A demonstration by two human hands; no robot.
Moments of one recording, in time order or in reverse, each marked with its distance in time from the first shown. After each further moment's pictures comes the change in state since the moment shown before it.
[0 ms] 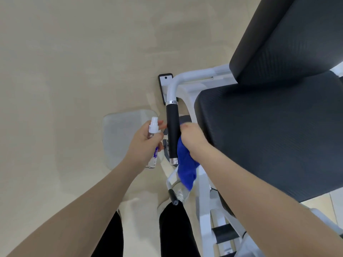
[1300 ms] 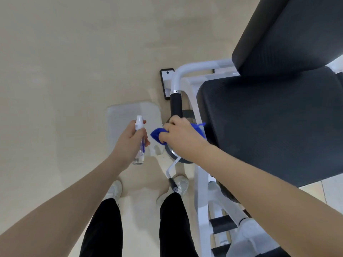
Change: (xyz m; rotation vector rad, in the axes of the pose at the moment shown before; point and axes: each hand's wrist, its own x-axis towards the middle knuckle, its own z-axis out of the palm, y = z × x) left_hand -0.018 -0.027 -0.043 0.151 0.047 -0.002; right_hand -0.049 -0.001 0.006 -1.394 -0.100 -0.983
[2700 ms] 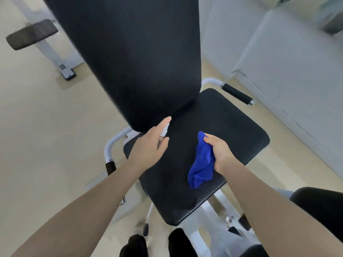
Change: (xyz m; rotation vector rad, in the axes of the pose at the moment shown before) left_hand -0.044 0.208 0.226 0.935 -0.266 0.750; right_hand -0.243 0.170 0.008 2.272 0.871 1.194
